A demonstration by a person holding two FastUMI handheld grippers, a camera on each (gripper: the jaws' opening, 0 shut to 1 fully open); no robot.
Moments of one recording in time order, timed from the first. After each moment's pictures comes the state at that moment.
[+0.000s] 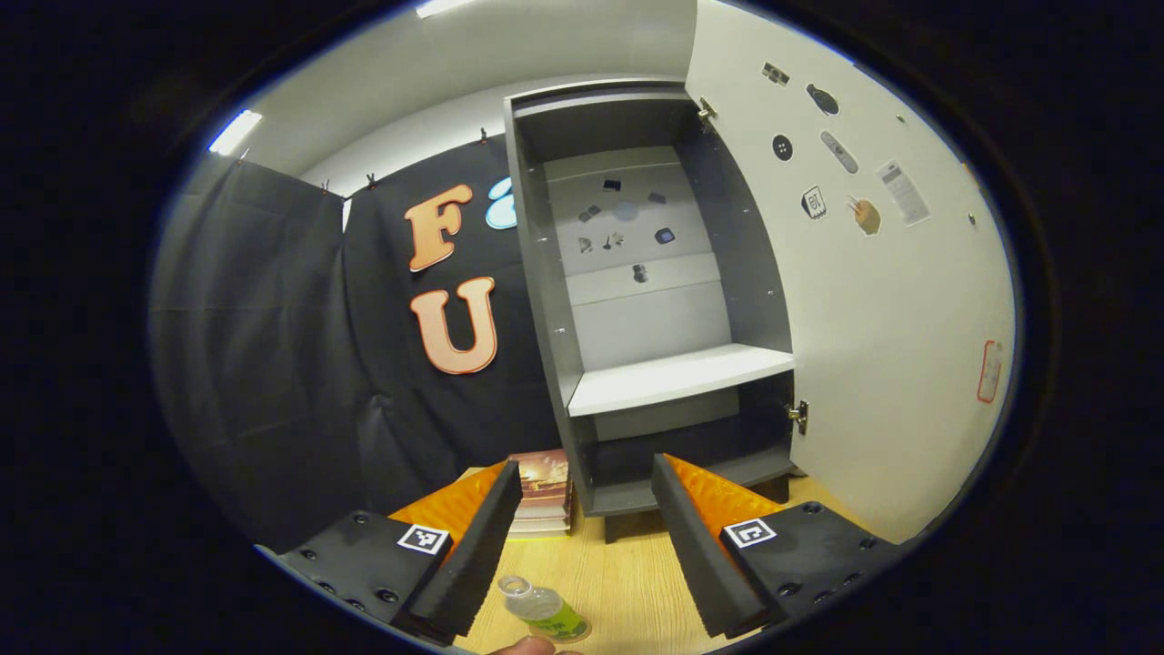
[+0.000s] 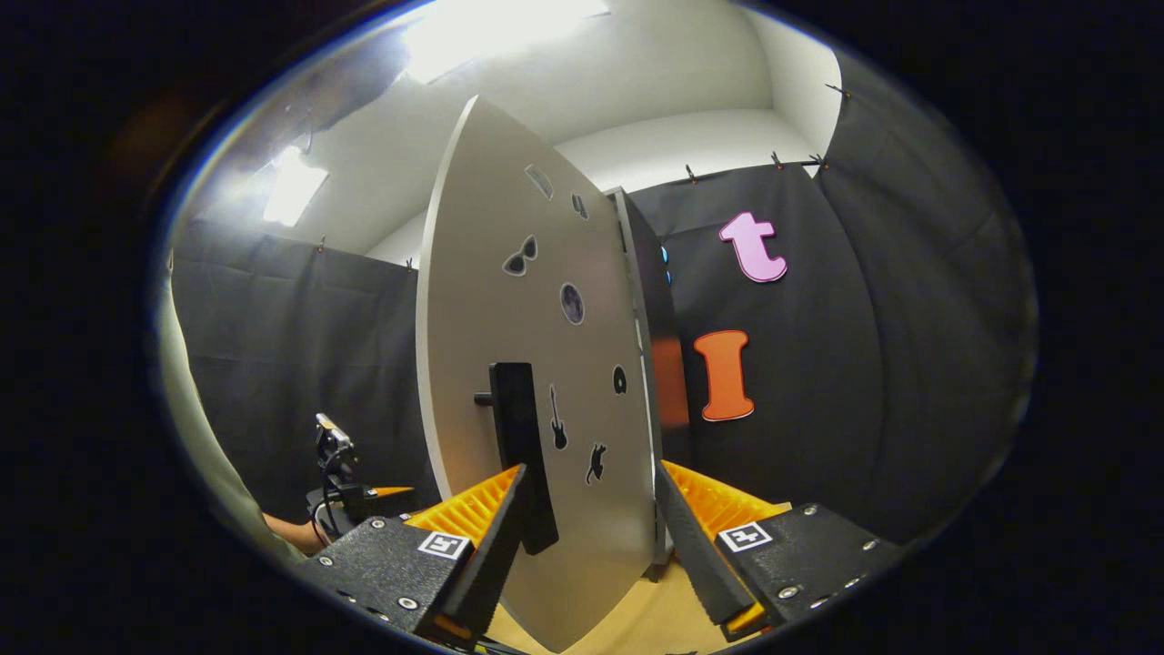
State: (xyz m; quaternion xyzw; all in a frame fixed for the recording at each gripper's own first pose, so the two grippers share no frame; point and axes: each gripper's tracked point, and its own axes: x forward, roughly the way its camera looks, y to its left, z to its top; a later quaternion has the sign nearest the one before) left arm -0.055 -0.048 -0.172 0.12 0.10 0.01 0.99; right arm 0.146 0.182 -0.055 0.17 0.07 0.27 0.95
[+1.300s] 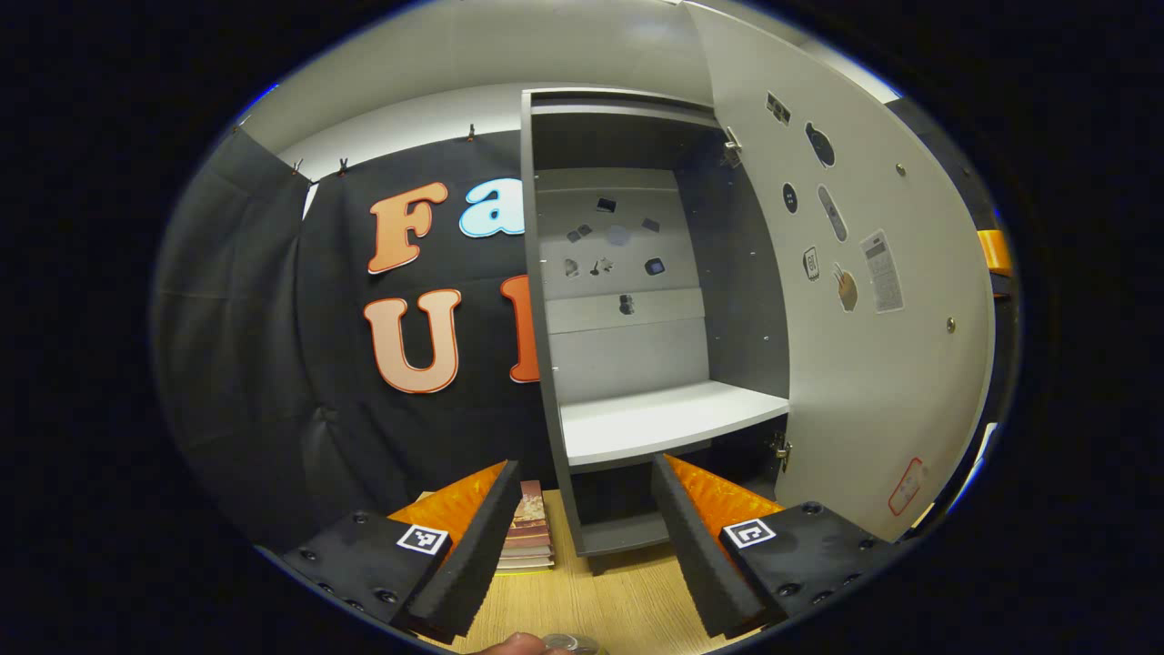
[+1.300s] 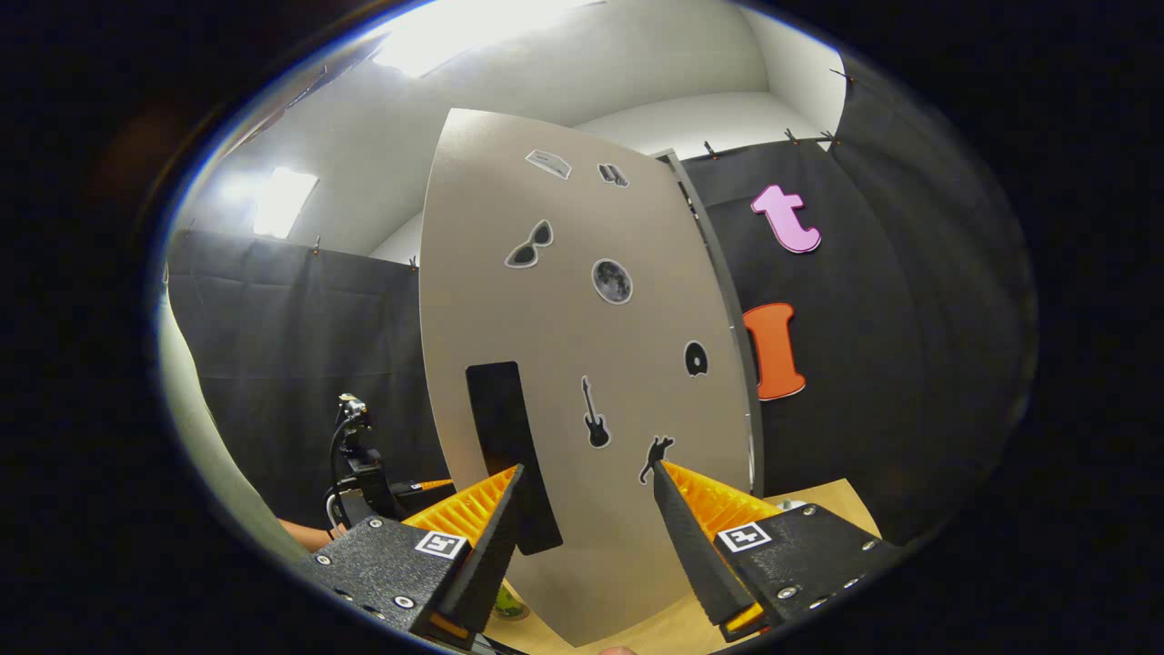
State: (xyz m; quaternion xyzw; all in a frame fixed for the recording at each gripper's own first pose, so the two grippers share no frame) left arm 0.005 0.012 -0.149 0.06 0.09 -0.06 0.99; right arm 0.168 0.320 -0.049 0.20 0.09 0.28 0.93
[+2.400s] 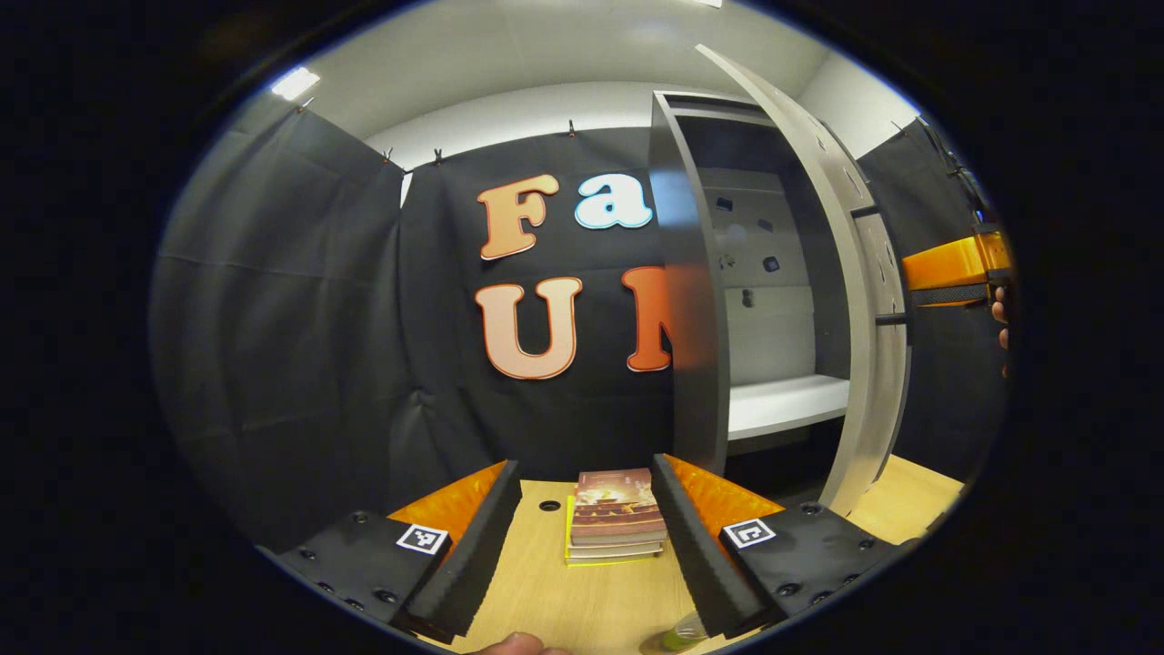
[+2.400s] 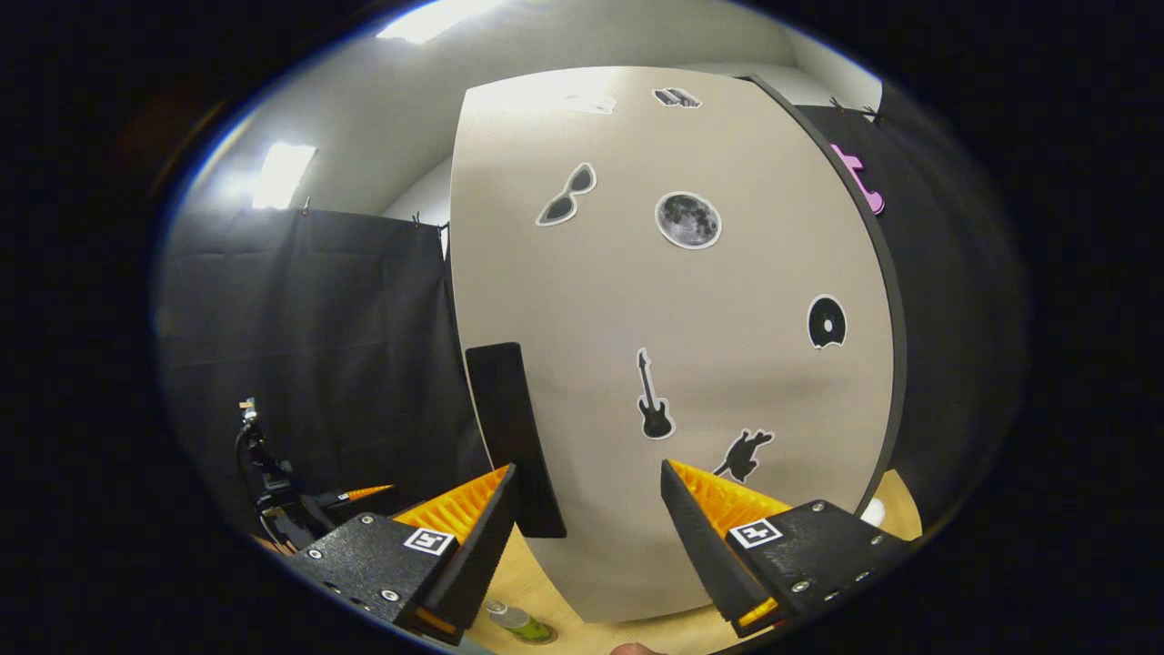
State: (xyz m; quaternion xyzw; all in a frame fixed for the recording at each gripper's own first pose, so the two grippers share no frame) left arm -0.026 0.176 -0.148 0.06 0.08 0.07 0.99; right arm 0.227 0.407 -0.073 0.15 0.14 0.30 0.93
